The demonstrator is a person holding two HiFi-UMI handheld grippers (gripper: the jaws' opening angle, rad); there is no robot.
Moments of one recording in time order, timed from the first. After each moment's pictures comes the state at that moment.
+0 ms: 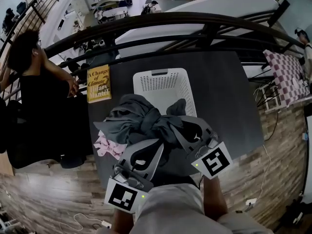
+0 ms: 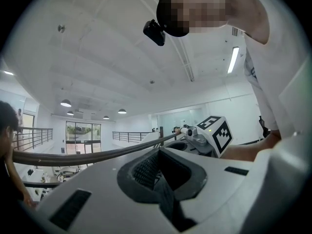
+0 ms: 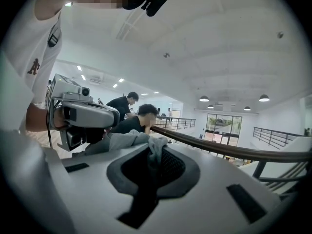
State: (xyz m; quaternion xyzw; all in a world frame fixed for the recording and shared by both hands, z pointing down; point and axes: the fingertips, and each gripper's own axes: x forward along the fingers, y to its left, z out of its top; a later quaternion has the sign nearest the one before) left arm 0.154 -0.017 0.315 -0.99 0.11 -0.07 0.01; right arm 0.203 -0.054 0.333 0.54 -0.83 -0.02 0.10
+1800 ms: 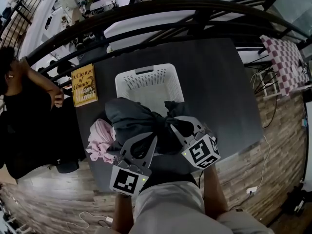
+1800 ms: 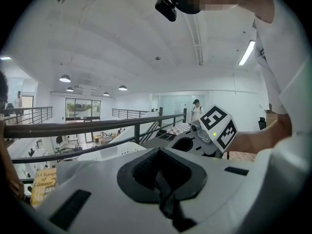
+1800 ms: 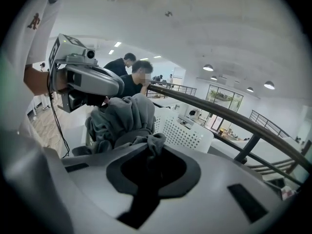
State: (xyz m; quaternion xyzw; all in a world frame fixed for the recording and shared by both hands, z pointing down) left arm 0.216 -0.054 0.418 -0.98 0.11 -0.15 -0.05; right arm 0.282 -0.052 0.499 0.52 -0.79 0.09 0.32
